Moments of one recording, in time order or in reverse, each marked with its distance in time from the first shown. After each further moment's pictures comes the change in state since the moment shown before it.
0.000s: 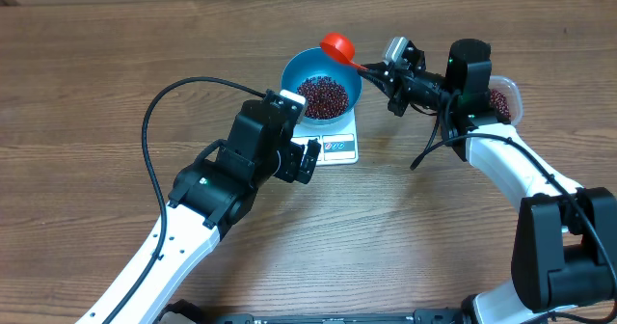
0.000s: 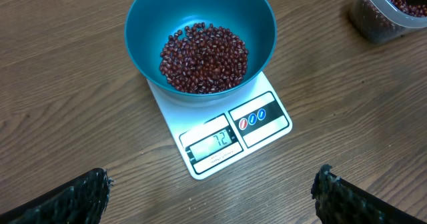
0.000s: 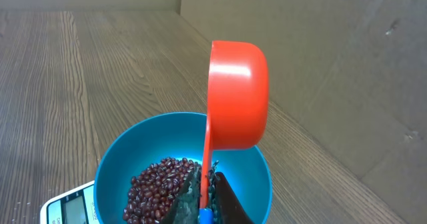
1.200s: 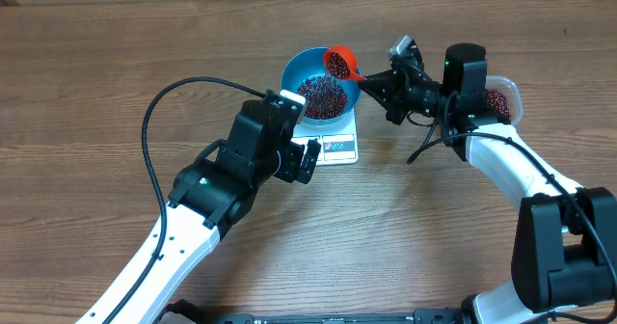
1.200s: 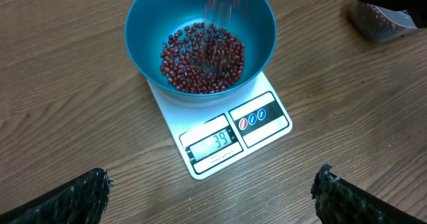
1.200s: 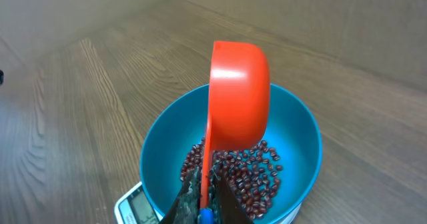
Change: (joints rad) left arm 0.000 0.000 0.000 0.000 0.000 0.000; right arm 0.000 0.000 0.000 -0.149 0.000 0.266
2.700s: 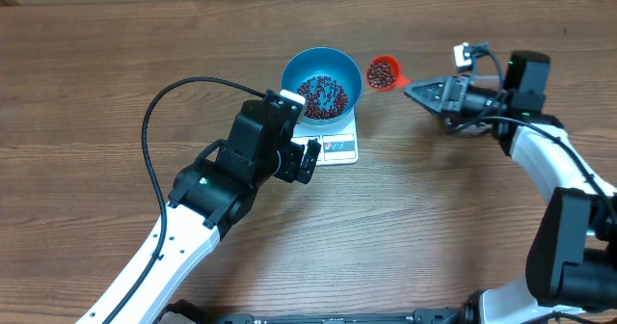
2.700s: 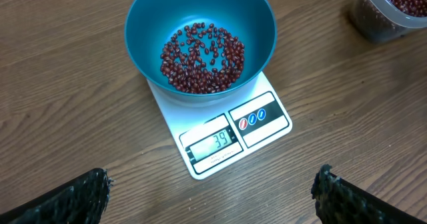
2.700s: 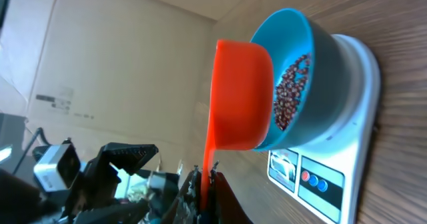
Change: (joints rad) left arm 0.000 0.000 0.000 0.000 0.000 0.000; right arm -0.249 0.000 0.000 -0.149 -0.397 0.775
